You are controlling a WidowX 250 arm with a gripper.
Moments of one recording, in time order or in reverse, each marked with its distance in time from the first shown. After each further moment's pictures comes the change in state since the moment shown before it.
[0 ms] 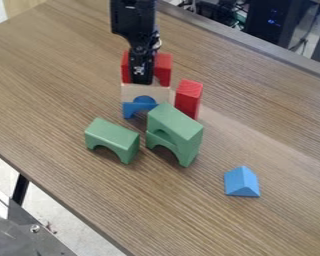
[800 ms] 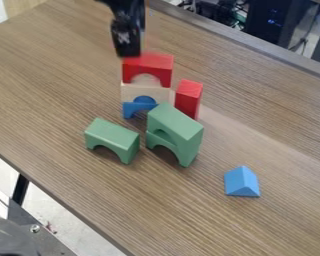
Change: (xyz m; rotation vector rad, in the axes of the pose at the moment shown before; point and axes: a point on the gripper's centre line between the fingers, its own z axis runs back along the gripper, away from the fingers) arm 0.024 -0.010 0.055 -0.081 0.088 0.059
